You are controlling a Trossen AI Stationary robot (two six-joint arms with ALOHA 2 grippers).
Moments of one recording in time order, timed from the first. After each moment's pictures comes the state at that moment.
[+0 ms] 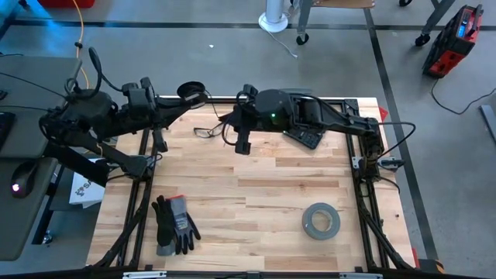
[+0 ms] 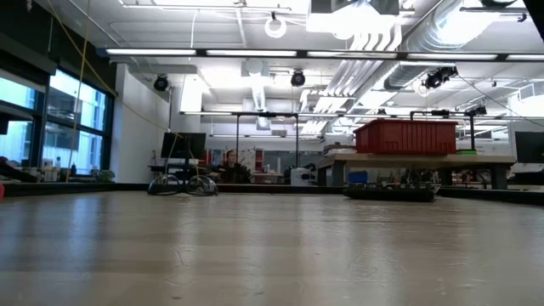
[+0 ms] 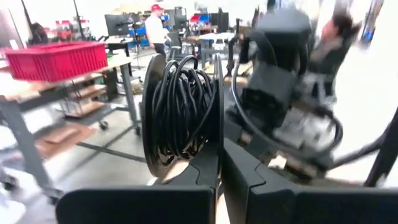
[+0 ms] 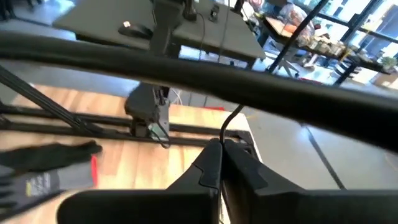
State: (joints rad) left arm -0.28 1.06 1.64 -0.64 -0.66 0.00; right arm 0.02 1.94 2.32 -0.73 0.23 -0.25
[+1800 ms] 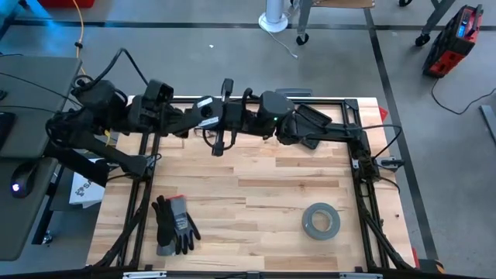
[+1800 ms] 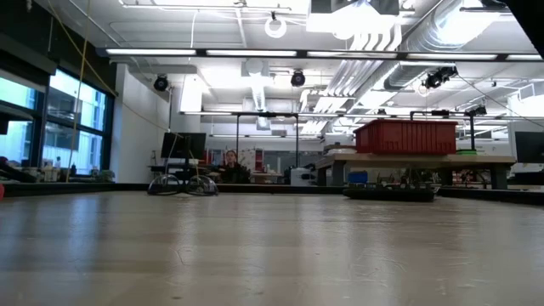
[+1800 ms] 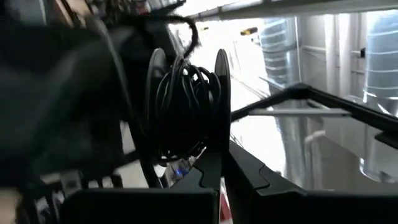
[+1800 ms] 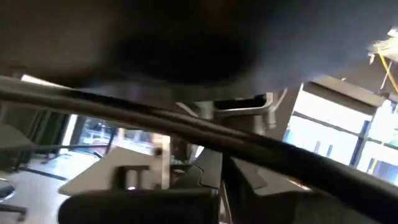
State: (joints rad) left arm -0.20 1.16 1.64 -0.21 -0.08 -1.22; right arm 0.03 2.08 2.32 0.09 0.05 -0.34
